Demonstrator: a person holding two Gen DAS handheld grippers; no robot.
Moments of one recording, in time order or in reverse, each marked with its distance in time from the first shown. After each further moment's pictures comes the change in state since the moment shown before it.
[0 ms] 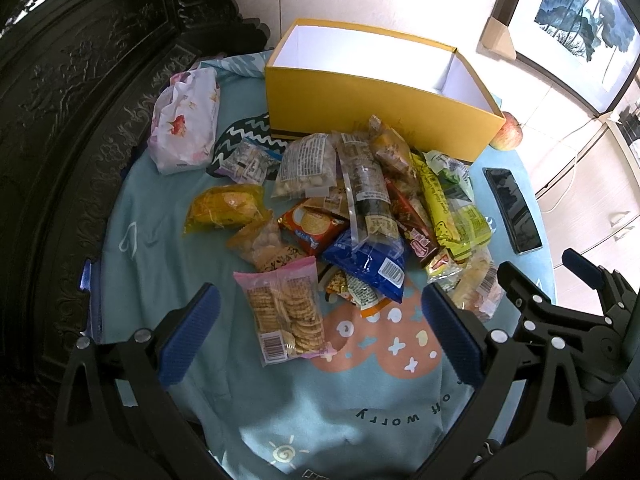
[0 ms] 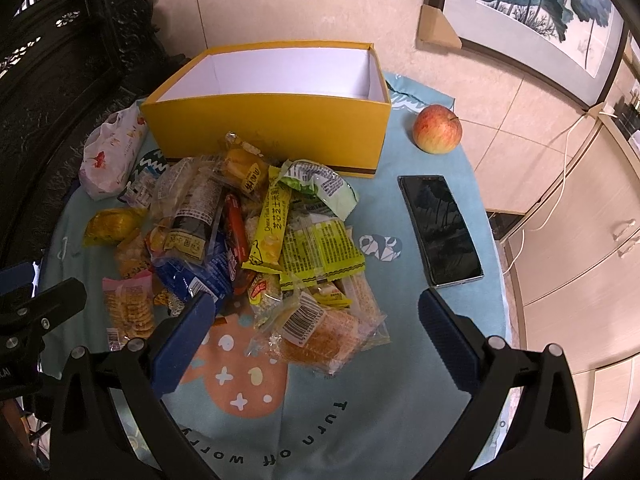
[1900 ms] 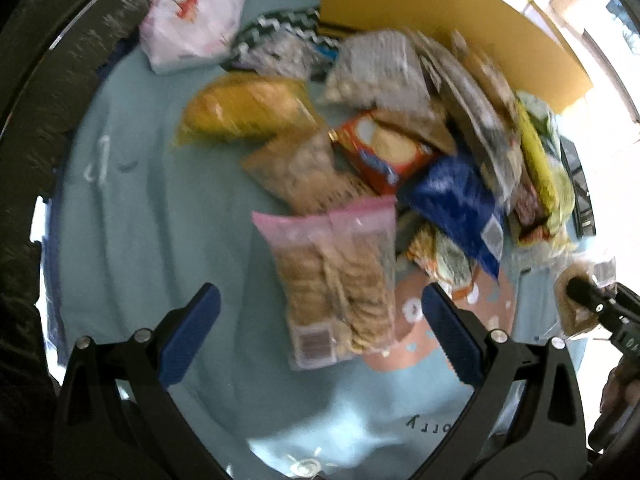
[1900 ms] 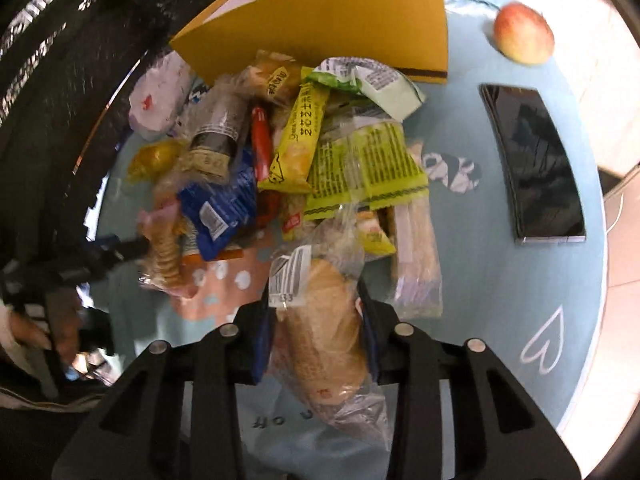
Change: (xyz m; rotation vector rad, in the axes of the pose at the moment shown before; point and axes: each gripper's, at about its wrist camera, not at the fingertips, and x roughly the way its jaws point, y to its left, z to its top) left arm 0.108 0.048 -0.012 -0.099 0.268 0.019; right arm 0.072 -0.052 -0.011 -0.014 0.272 0.419
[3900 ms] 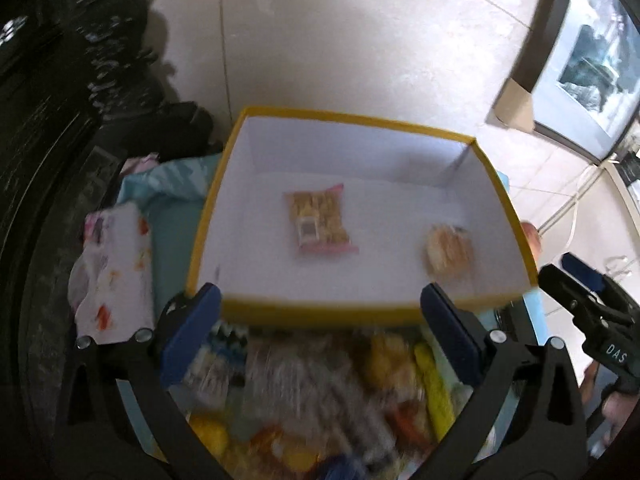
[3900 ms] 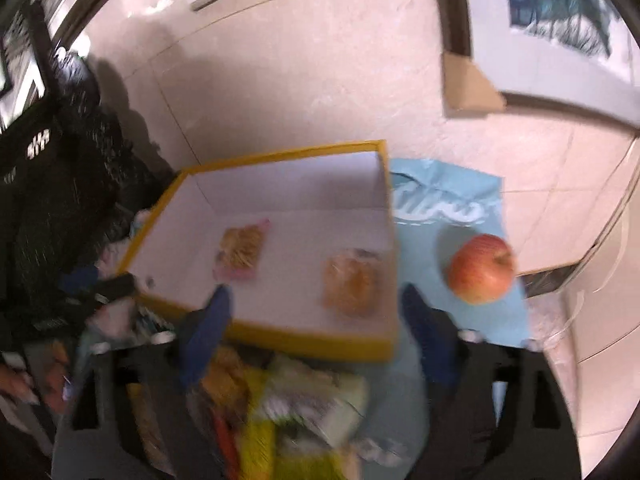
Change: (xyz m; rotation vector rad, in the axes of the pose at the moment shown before) left arm -0.071 -0.081 0.195 0.166 -0.376 -0.120; right arm -0.059 -0.008 0.163 0.022 -0.470 -0.215
